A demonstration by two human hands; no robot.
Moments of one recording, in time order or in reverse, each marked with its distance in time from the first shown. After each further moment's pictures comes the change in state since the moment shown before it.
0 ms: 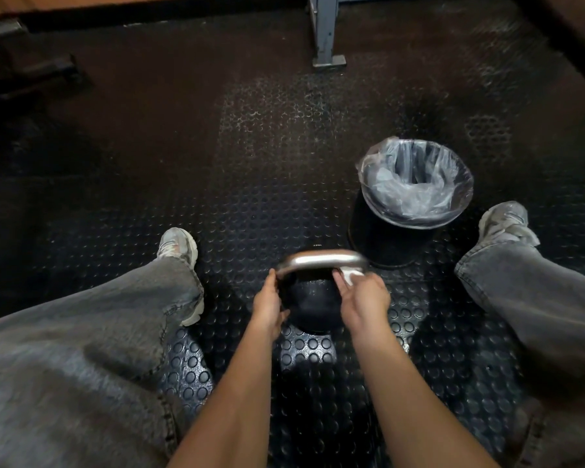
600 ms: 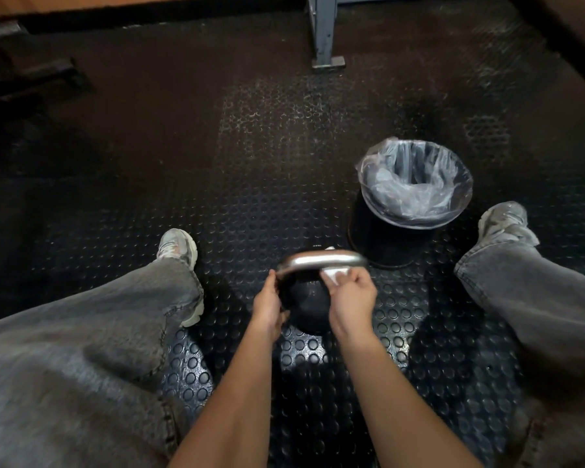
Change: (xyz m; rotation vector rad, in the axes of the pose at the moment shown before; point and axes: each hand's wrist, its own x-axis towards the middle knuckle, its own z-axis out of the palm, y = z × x) left_hand -0.002 0.000 0.000 0.012 -0.015 0.000; right_hand -0.017 0.020 0.001 -0.287 -0.178 -0.215
